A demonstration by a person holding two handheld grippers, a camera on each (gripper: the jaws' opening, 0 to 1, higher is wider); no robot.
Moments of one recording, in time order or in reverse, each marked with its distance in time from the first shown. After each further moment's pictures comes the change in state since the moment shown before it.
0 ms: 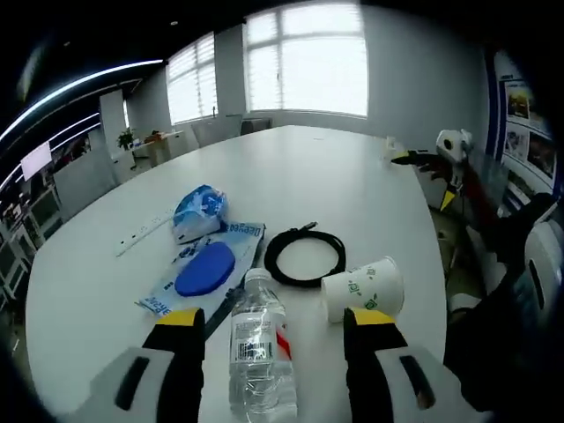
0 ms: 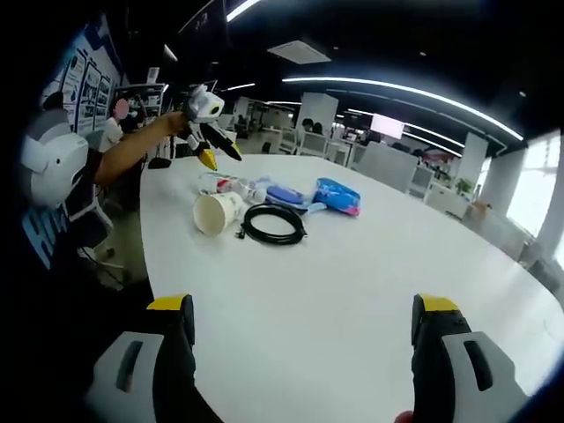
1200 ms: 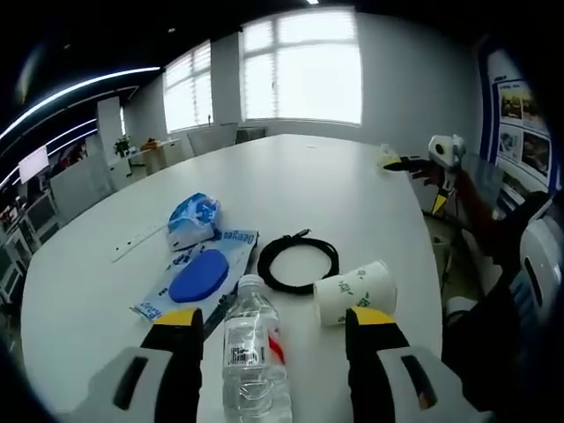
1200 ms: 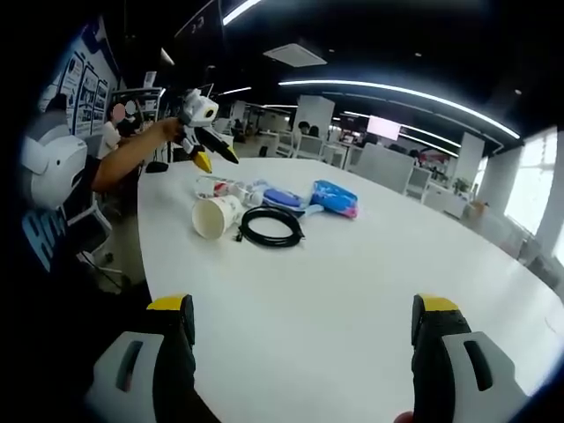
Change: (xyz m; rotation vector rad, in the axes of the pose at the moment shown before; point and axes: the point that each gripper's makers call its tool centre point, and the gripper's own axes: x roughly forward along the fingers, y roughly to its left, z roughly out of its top) left arm 0.001 -0.004 0.004 0.001 -0.048 -0.027; right arm -0.001 -0.003 0.000 0.018 -0.016 -0.015
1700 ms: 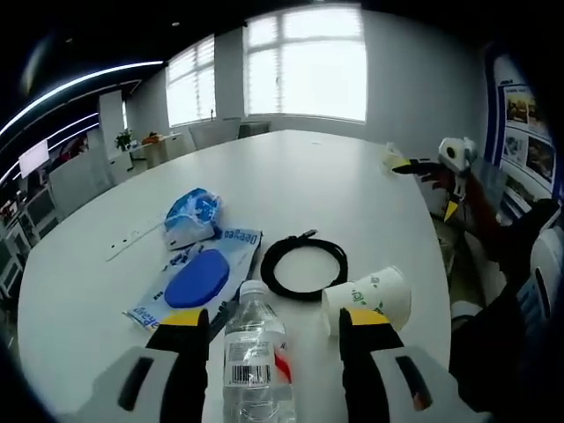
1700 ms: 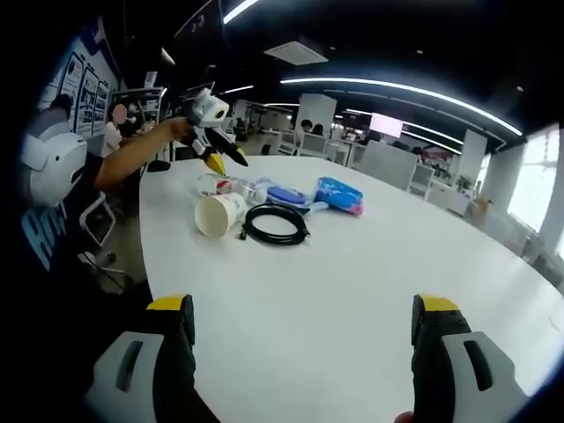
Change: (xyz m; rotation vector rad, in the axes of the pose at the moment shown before) left arm 0.022 0.004 0.004 -0.017 0.024 0.003; right arm 0.008 0.007 -0.002 0.007 0.008 0.022
